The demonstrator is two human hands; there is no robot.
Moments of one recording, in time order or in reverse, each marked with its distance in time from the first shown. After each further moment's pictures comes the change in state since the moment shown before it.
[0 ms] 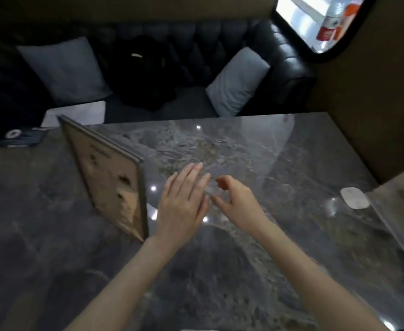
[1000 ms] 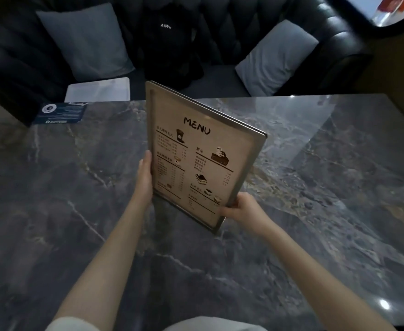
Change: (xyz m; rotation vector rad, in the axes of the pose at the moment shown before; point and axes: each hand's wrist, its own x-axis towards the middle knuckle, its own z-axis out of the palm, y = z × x) left_hand -0.082 -0.258 0.018 -1.182 -0.163 -1.289; right_hand 0.016 -0.072 0.160 0.394 -0.315 0.298
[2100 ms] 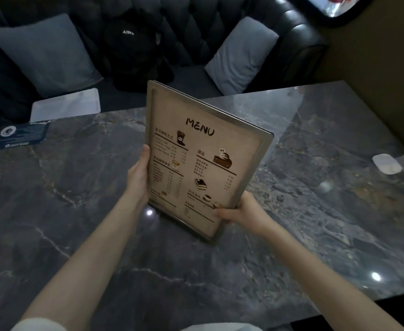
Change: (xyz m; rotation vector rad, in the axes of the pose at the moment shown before) left_hand -0.008 0.029 0.073 -0.135 -0.167 0.036; right_hand -0.033 0.011 -0.053 0.196 0.083 0.007
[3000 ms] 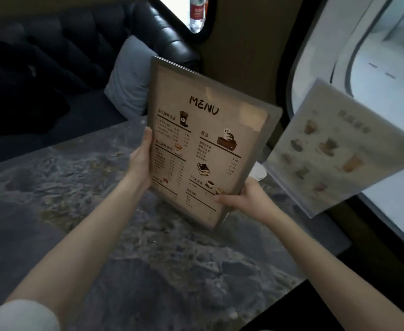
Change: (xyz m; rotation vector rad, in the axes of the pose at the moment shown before) left_hand 0.019 -0.016 0.391 0.131 -0.360 0.006; right_hand -0.084 0.042 -0.331 0.037 0.323 0.035
